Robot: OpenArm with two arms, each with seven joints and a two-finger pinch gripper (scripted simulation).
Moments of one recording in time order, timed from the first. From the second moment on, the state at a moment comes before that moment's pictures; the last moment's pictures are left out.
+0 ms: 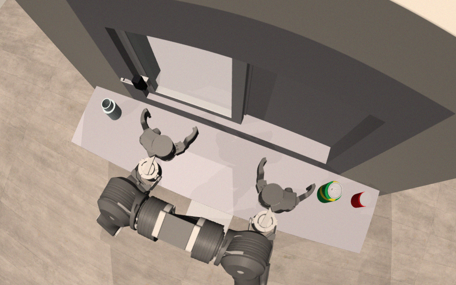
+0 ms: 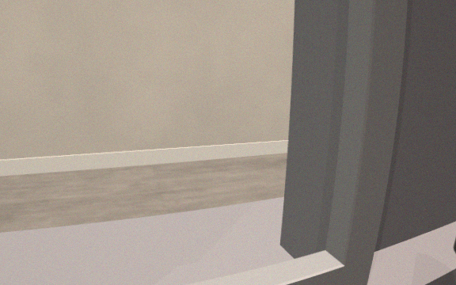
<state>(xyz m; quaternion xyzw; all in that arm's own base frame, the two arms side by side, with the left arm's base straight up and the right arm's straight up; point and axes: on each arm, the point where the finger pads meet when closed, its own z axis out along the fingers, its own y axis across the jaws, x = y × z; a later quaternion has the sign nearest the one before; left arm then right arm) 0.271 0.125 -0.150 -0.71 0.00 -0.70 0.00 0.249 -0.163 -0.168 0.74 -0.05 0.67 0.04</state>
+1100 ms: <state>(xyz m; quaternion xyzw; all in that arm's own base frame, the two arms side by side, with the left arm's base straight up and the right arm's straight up) 0.271 0.125 -0.150 -0.71 0.00 -0.70 0.00 0.222 -0.213 -0.188 0.77 -0.13 0.61 0.08</state>
